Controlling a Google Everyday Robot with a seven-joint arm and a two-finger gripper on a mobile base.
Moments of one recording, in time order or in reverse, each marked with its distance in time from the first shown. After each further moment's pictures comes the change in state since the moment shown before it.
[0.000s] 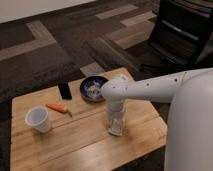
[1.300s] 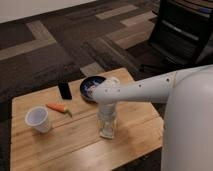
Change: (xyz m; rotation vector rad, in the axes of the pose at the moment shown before) arm 0.021 0.071 -0.010 -0.062 -0.009 -0.171
